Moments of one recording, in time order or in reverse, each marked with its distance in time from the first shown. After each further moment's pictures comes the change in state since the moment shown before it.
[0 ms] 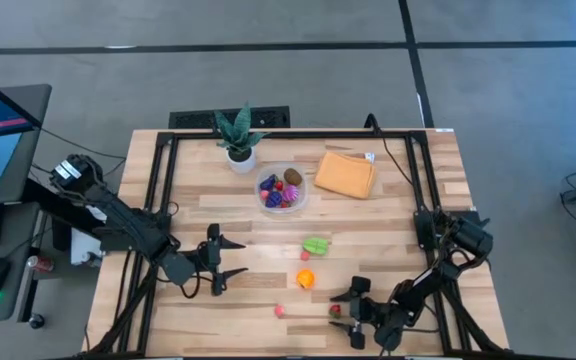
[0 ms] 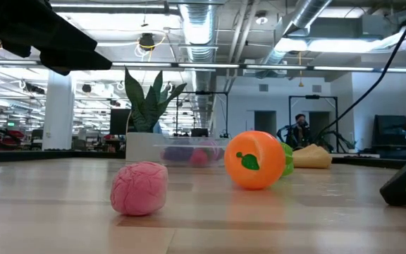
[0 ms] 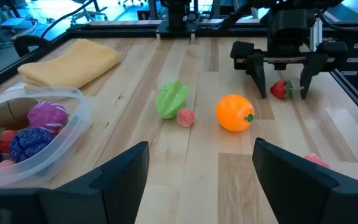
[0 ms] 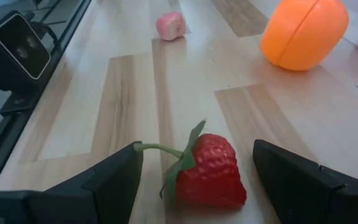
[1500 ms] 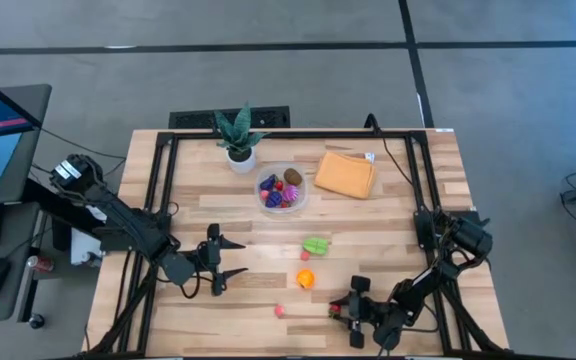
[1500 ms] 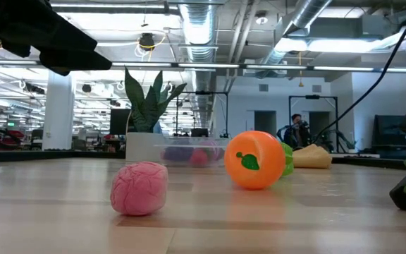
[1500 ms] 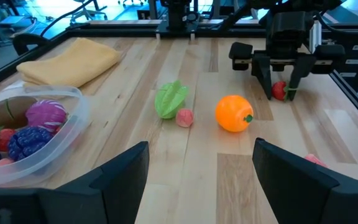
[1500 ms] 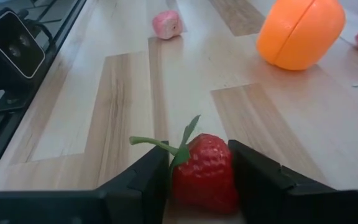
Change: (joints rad) left arm 0.000 0.000 0.000 0.000 0.001 -0.010; right arm -0.004 0.000 0.000 -0.008 -0.003 0.000
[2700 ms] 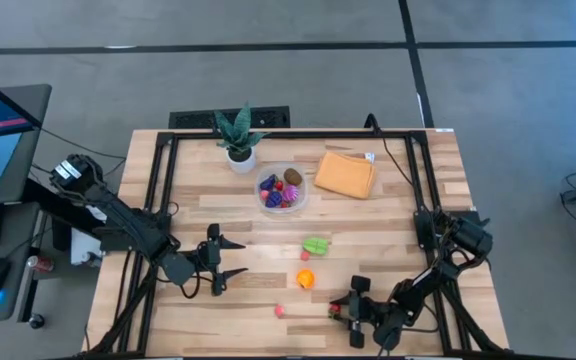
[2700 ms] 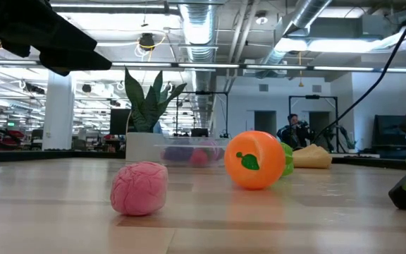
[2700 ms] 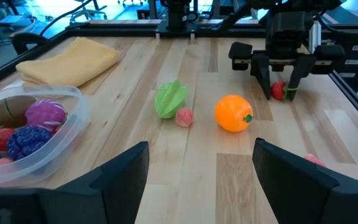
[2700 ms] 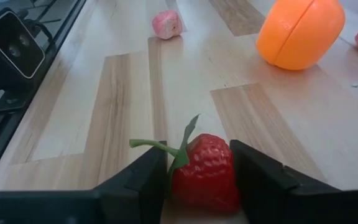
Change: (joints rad) left arm 0.000 0.000 0.000 0.000 0.002 -0.004; right arm 0.000 0.000 0.000 0.000 0.000 0.000
